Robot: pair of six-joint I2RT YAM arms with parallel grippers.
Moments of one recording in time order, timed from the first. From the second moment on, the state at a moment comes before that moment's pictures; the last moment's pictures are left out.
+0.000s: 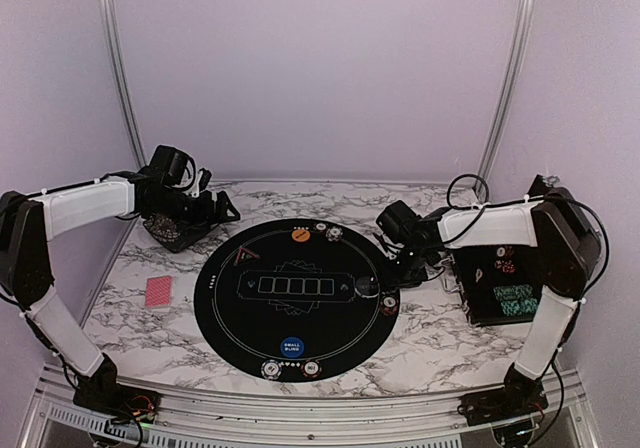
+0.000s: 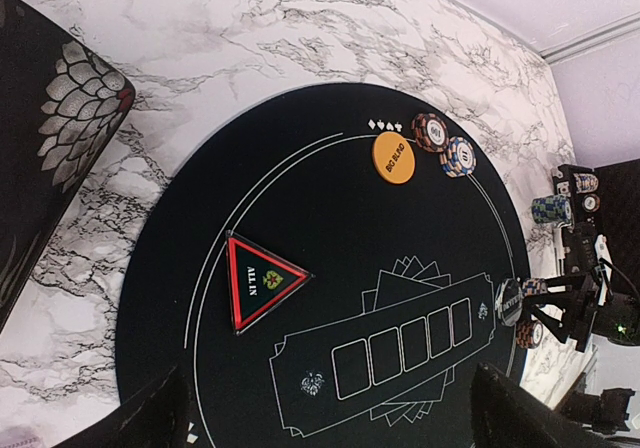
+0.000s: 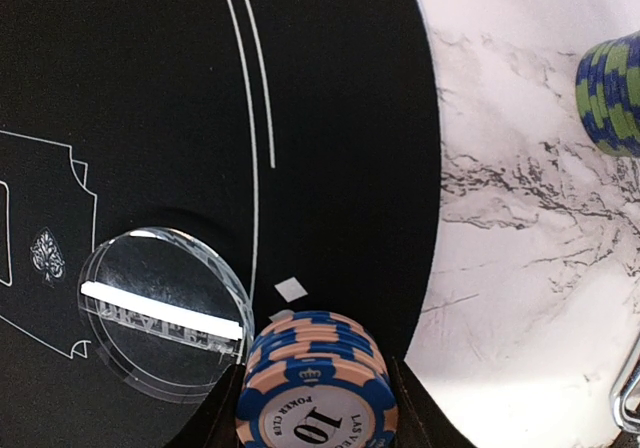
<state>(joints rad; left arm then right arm) -0.33 1.62 1.19 -0.44 0.34 -0.45 0.64 1.81 1.14 -0.59 0.06 0.45</state>
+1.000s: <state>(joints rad) -0.33 1.62 1.19 -0.44 0.34 -0.45 0.65 1.84 1.15 -0.61 0.08 0.44</state>
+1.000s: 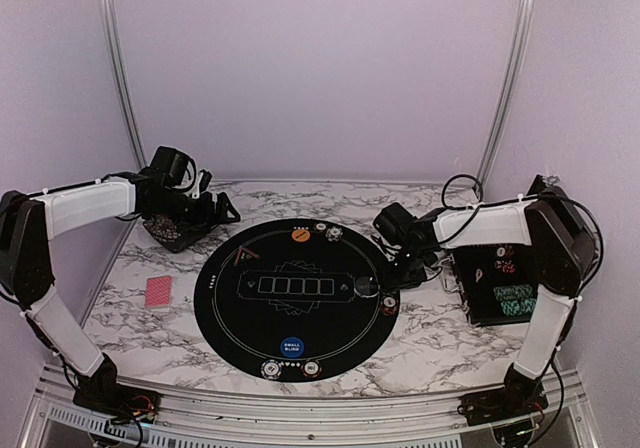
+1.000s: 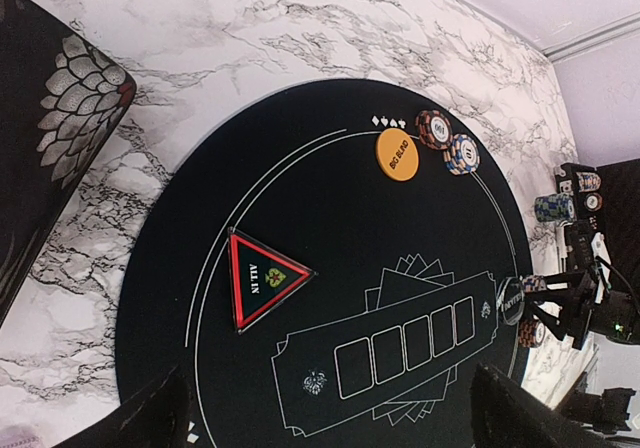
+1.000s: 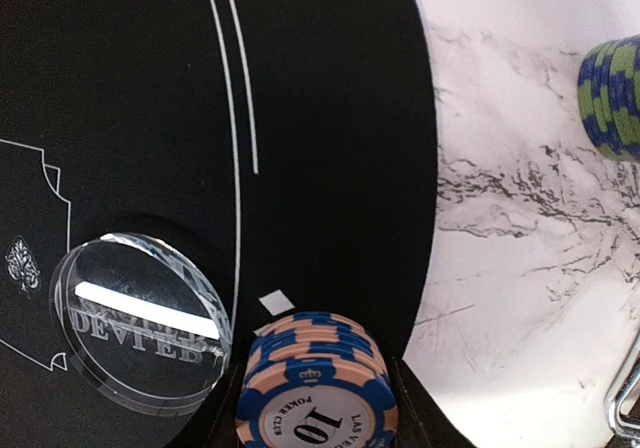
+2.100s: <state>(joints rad) -0.33 1.62 1.19 -0.44 0.34 -0.45 0.66 1.84 1.15 -0.59 0.09 0.44</state>
